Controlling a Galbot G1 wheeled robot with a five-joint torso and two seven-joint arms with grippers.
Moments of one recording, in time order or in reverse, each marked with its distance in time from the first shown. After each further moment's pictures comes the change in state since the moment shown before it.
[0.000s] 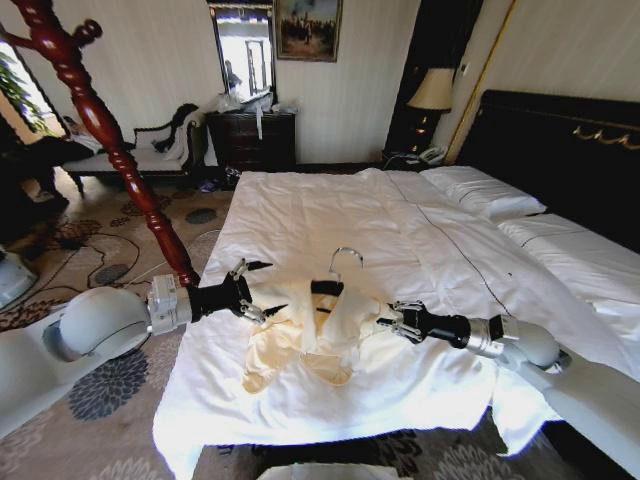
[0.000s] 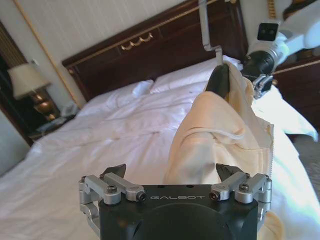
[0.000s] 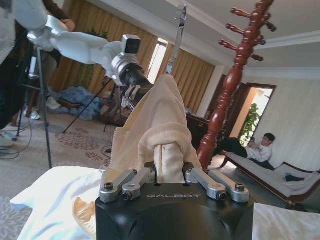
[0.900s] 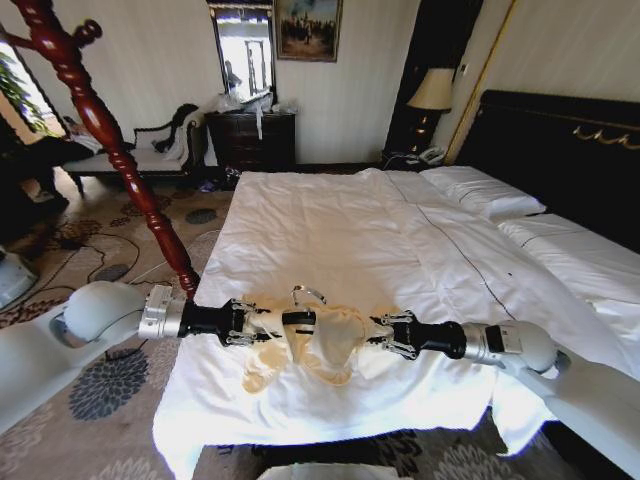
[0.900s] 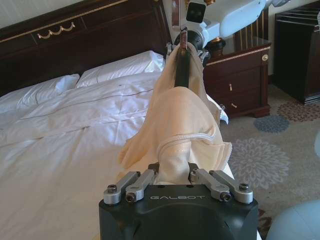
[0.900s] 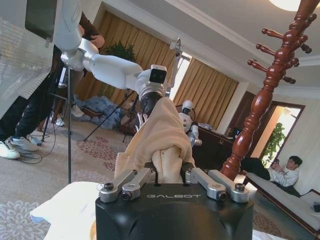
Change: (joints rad) left arm -0.017 -0.043 -0.011 0.104 0.066 -0.038 0.434; right arm -0.006 -0.025 0.005 0.114 -0.004 0.015 -0.004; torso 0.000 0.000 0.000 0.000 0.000
